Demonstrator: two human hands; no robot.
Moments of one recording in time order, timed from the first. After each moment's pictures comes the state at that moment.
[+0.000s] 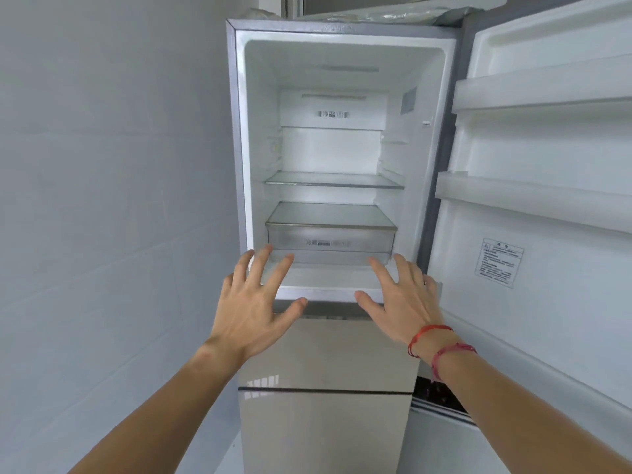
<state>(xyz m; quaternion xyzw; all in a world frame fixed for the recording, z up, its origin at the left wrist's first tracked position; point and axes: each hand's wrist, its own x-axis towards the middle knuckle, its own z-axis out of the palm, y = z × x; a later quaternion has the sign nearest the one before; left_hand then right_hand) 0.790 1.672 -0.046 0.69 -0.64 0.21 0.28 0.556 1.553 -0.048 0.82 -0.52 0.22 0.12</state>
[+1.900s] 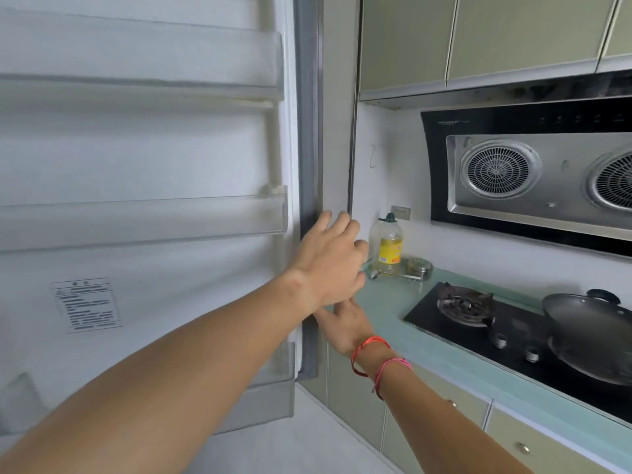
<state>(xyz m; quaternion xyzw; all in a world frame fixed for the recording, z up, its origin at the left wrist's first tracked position) 0.241 1.578 0.054 0.09 -0.92 0.33 0.18 0.182 1.630 -0.050 0.39 -0.81 0.43 -0.10</state>
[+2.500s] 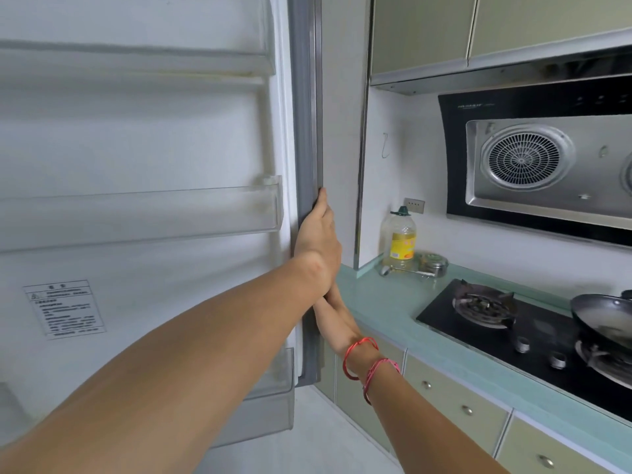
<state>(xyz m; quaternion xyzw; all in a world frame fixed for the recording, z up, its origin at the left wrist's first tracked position) 0.185 1.546 0.050 0.25 -0.76 0.59 -0.08 0.157 1.585 -0.066 0.36 -0.70 0.57 -0.24</state>
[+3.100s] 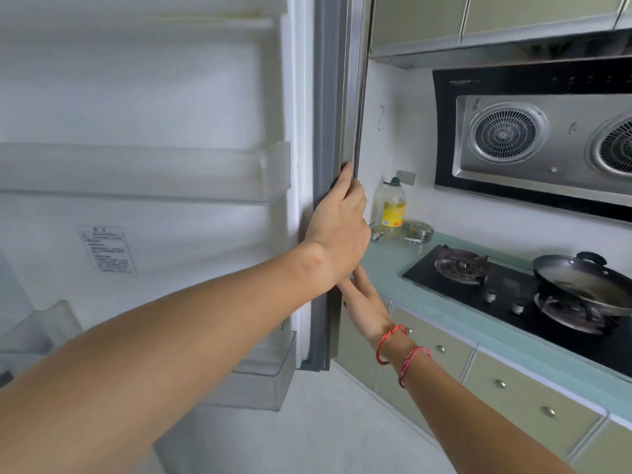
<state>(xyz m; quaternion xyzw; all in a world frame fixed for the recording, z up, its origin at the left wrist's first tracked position) 0.302 1.636 0.040 0.15 -0.81 0.57 0.08 0.242 1.693 -0.081 0.37 -0.69 0.59 -0.20</state>
